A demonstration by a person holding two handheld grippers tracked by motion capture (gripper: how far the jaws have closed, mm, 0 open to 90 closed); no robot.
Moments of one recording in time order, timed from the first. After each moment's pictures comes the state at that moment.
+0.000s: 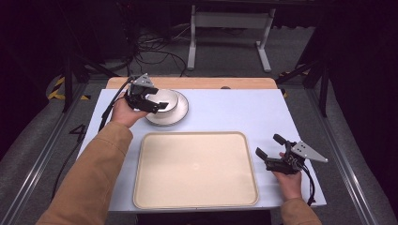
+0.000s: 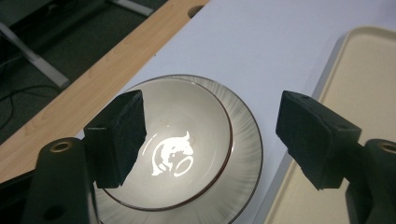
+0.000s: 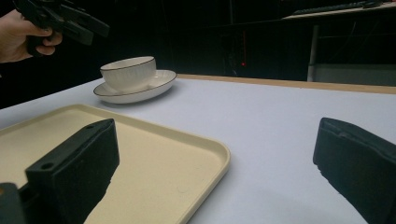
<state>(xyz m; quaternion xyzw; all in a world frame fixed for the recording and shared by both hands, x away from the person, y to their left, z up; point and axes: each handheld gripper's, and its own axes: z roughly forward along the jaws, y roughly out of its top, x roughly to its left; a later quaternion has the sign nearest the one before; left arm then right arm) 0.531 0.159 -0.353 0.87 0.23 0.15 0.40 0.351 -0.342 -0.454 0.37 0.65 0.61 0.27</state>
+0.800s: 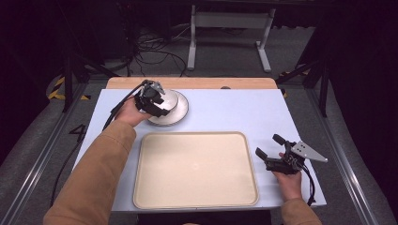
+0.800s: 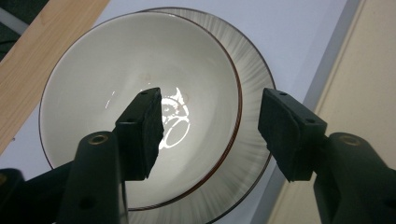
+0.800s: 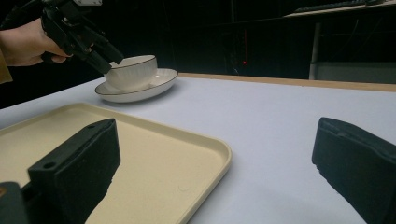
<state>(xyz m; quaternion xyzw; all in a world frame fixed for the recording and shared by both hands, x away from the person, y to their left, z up) 0.552 0.135 -0.378 0.93 0.20 0.12 0.27 0.351 -0.342 -0.454 0.37 0.65 0.61 0.26</state>
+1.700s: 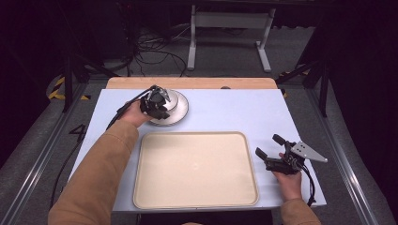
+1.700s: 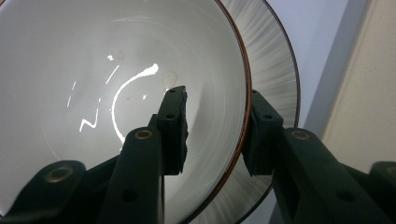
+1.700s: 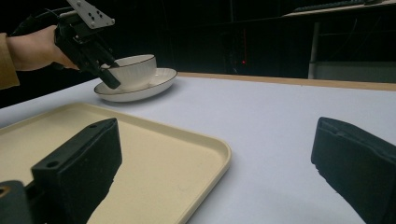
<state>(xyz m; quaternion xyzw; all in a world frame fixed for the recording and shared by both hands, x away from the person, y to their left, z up) 0.561 0.121 -0.401 0.96 0.16 0.11 0.21 0.351 -0.342 -0.455 0.37 0.66 0.60 0.26</state>
